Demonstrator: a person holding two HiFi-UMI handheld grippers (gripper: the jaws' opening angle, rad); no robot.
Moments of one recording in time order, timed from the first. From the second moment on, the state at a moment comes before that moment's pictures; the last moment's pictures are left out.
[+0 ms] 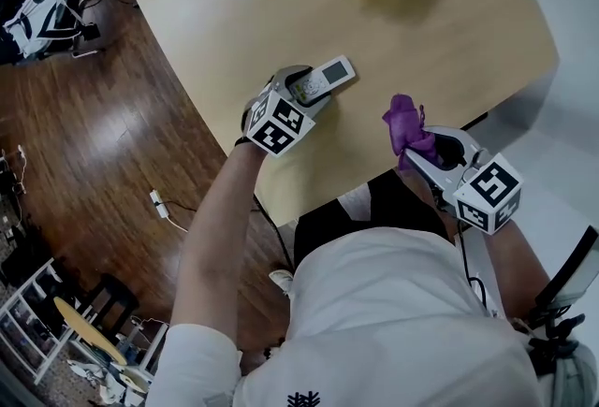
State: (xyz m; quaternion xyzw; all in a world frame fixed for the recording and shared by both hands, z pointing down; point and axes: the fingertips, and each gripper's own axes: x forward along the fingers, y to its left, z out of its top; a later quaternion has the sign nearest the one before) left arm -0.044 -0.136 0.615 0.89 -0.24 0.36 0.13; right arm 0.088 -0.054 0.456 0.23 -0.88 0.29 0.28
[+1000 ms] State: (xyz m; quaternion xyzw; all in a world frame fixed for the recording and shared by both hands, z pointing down) left arm 0.012 -0.067 0.480 0.92 -0.20 0.31 0.11; right arm -0.015 -0.078 0.378 0.09 -0.96 0.14 0.20
